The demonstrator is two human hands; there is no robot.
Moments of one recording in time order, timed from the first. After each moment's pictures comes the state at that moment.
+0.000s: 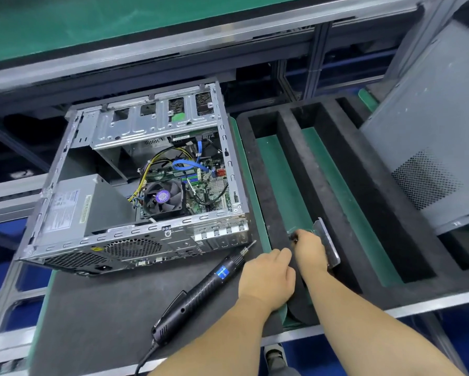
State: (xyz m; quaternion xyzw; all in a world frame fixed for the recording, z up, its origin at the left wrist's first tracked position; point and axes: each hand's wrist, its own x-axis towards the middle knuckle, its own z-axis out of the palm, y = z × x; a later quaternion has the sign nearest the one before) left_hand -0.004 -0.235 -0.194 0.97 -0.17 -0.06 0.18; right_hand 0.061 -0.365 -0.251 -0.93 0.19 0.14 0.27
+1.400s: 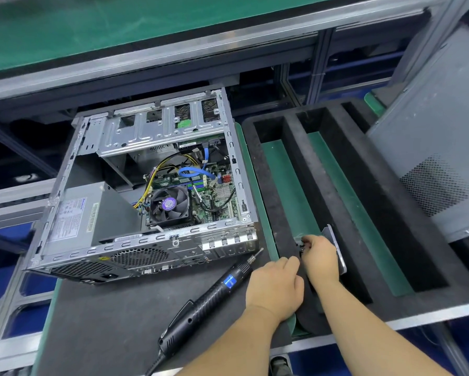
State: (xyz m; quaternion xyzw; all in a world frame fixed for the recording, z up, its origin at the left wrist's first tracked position) left_hand -0.007 -0.233 -0.184 0.98 -0.16 0.00 0.14; right_hand 0.054 -0.366 -0.240 -0.92 0.20 0.07 0.32
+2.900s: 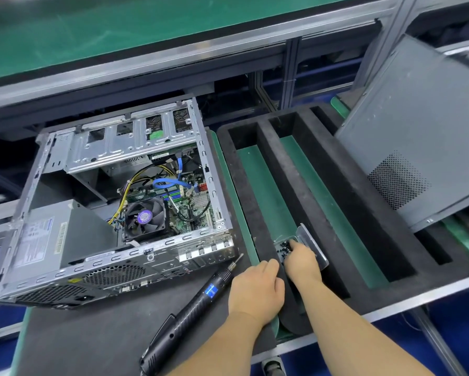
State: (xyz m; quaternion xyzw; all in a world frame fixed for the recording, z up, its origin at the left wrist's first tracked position) left_hand -0.006 -0.234 -0.193 0.97 -0.18 -0.04 0.17; right_hand 0.049 -0.369 -0.235 -0.88 0.28 0.17 0.35
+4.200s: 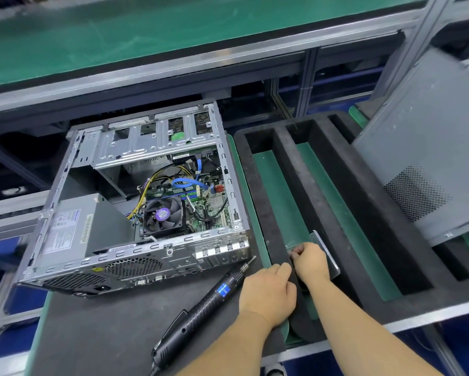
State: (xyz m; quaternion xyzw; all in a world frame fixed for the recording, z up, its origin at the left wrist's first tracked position) left_hand -0.005 -0.233 -0.189 0.97 -0.16 -0.03 0.15; right_hand 0.061 -0.365 -0.232 -0.87 0.27 0.13 0.39
